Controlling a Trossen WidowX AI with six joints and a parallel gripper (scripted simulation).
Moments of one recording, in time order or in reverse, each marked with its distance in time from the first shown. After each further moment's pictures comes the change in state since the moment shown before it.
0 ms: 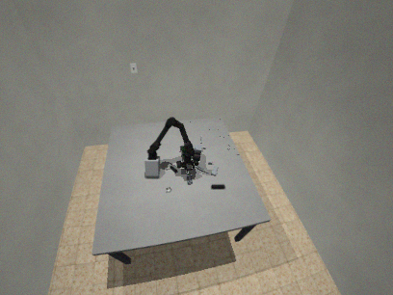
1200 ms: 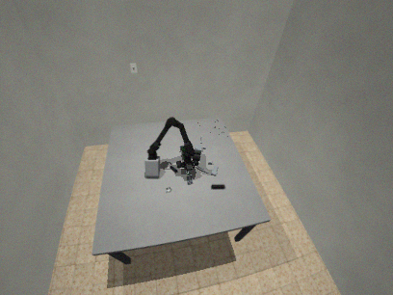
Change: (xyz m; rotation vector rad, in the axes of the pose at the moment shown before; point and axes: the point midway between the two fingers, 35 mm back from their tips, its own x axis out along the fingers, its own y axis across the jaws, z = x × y) arm 0.000 0.000 0.000 0.002 0.000 -0.001
